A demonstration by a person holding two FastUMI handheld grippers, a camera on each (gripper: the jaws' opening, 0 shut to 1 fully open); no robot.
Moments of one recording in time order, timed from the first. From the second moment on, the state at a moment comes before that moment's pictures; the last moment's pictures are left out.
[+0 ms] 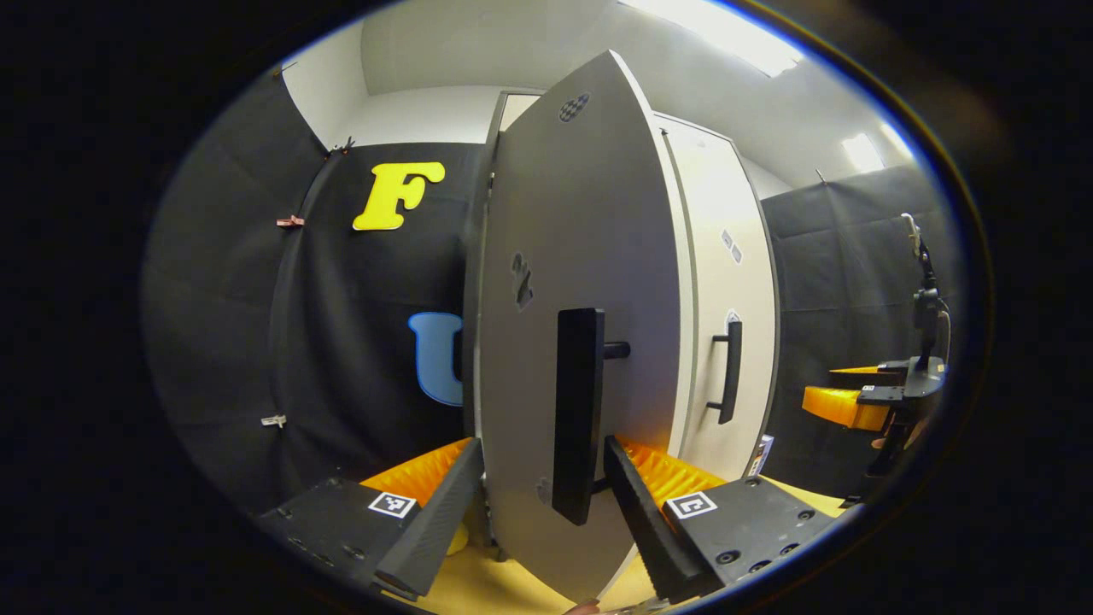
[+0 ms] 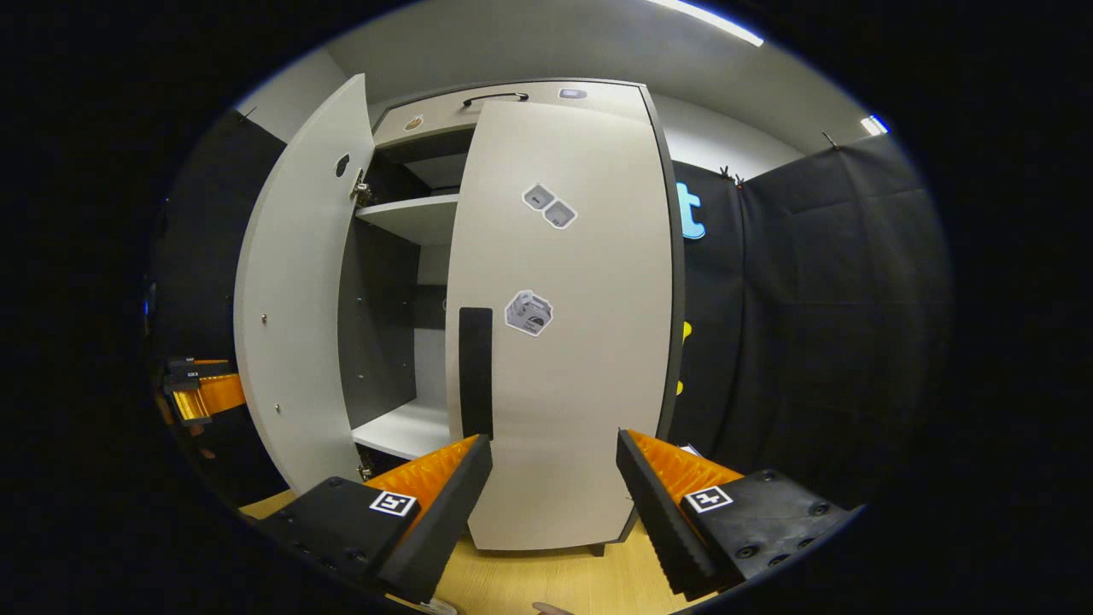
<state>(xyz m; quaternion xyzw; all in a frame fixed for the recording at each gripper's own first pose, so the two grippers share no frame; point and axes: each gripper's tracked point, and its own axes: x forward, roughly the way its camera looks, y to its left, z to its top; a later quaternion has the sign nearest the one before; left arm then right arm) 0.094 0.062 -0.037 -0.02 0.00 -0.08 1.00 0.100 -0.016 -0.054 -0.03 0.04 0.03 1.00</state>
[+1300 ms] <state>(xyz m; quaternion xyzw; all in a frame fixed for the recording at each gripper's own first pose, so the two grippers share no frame) 0.077 0.029 -0.026 -0.03 0.01 -0.04 1.00 0.069 -0.036 -0.043 0.01 0.03 0.00 1.00</state>
